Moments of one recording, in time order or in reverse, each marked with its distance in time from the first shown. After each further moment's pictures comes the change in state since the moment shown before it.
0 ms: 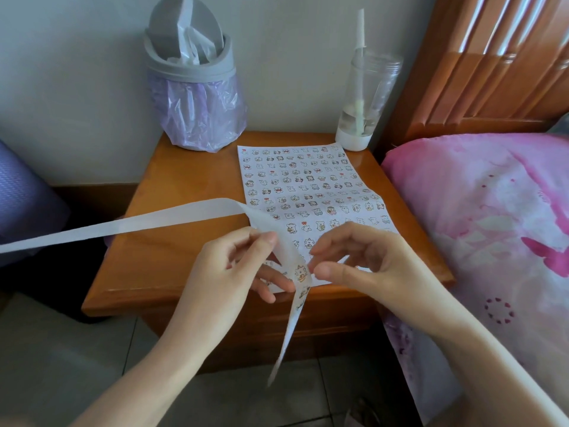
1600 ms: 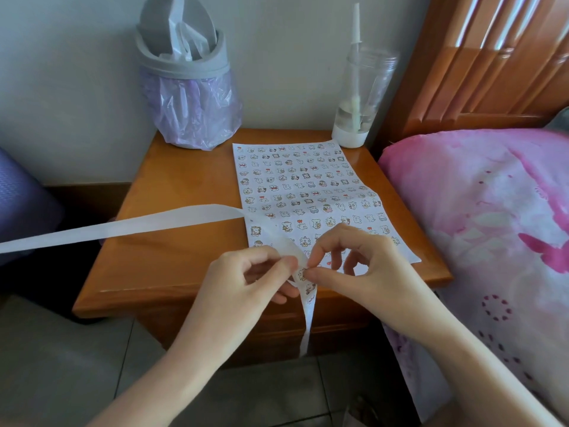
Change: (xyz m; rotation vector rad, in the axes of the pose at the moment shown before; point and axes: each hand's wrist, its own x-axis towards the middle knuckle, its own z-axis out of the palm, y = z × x) left_hand -0.006 -0.003 0.014 0.183 -0.051 0.011; right_hand -0.001 0.008 0.008 -0.213 0.109 0.000
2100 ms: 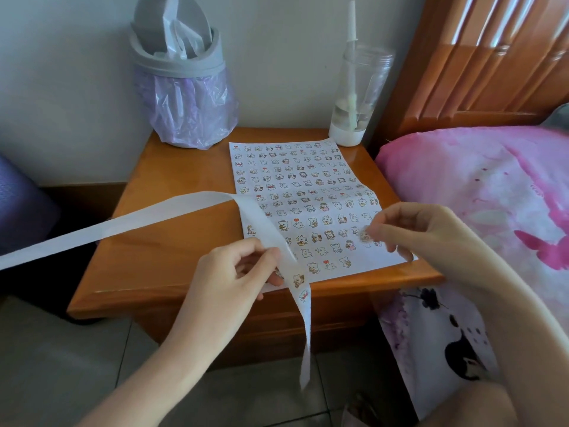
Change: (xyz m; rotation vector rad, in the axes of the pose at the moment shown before) left_hand 0.002 -0.003 -0.001 0.063 0.077 -0.009; right_hand 0.006 0.013 -0.061 0.061 0.109 0.294
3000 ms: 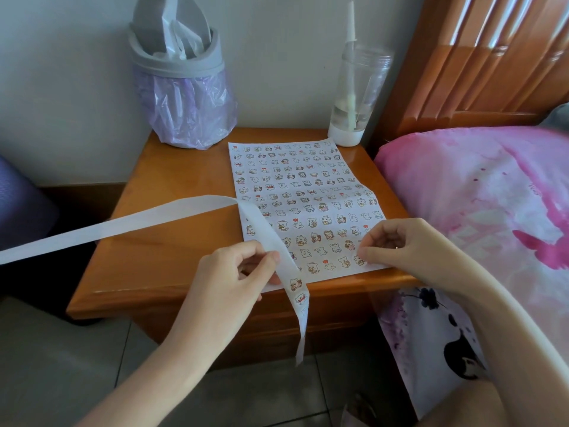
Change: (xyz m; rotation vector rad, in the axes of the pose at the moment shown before) left_hand 0.003 -0.007 0.001 0.141 -0.013 0.012; right_hand 0.009 0.022 0.008 -0.211 -0.064 0.023
